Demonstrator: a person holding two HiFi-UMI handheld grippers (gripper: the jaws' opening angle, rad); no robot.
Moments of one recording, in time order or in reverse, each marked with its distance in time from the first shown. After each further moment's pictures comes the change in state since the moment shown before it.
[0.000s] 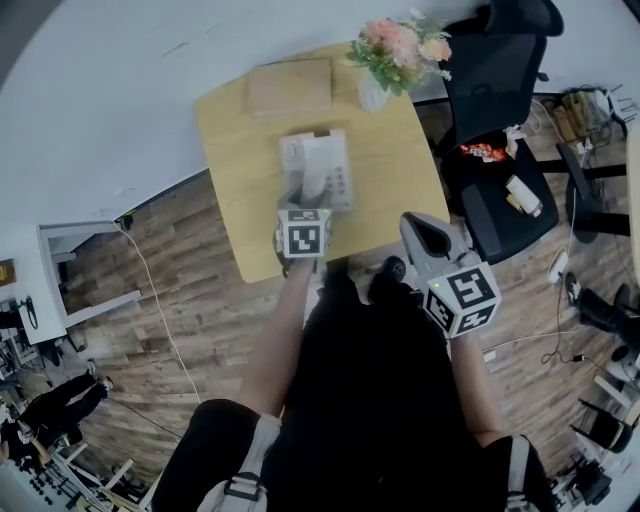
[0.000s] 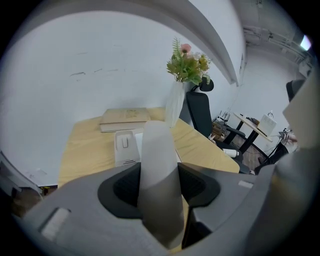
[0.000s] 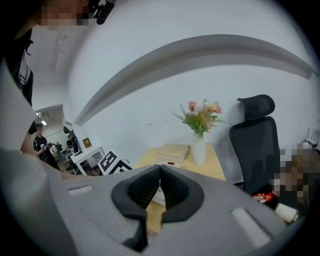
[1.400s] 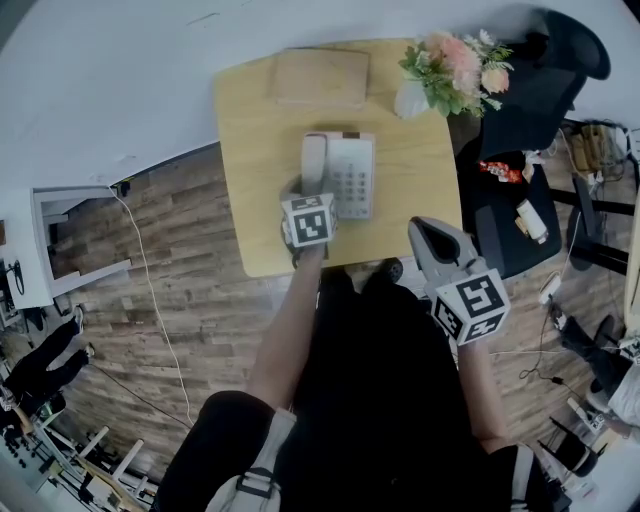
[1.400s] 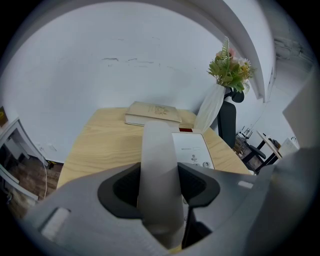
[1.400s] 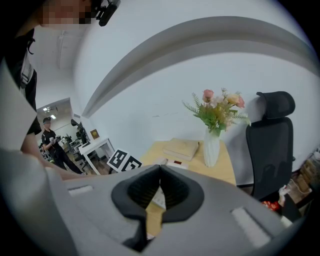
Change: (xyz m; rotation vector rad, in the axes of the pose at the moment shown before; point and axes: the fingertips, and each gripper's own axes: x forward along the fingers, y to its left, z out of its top) left arm 0.035 0.075 -0.005 -0.246 -0.021 0.161; right arm 0.059 0.006 0.011 -0.060 0.110 0.097
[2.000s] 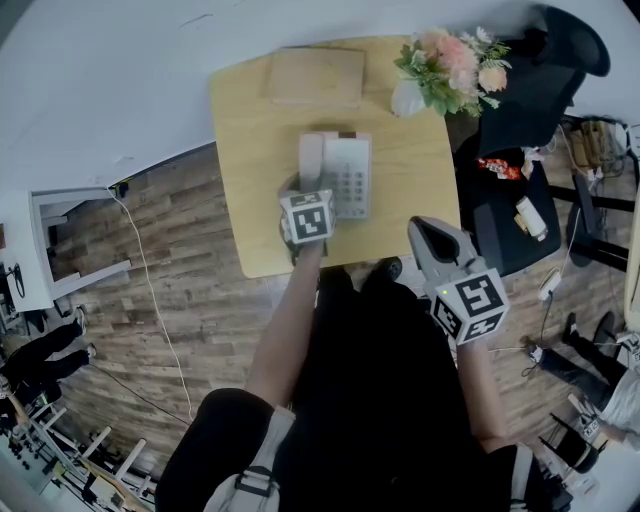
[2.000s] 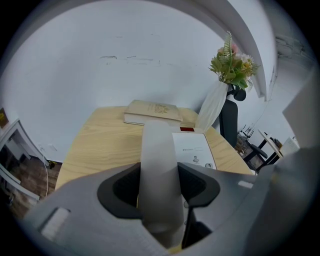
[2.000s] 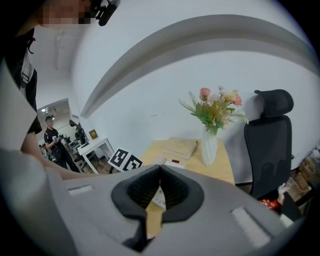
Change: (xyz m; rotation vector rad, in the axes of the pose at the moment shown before) left arm 0.011 -0.002 0.002 0.002 0.018 0.011; right arm 0.001 -0.009 -0.002 0.014 0.008 -0.010
